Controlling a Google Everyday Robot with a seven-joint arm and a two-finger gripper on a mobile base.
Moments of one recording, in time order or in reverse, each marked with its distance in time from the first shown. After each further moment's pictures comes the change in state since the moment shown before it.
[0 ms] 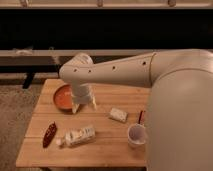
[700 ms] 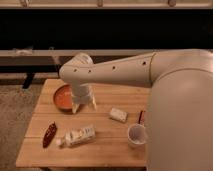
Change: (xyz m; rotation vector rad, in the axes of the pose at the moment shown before) arm 0.000 0.000 0.000 0.000 0.000 0.000
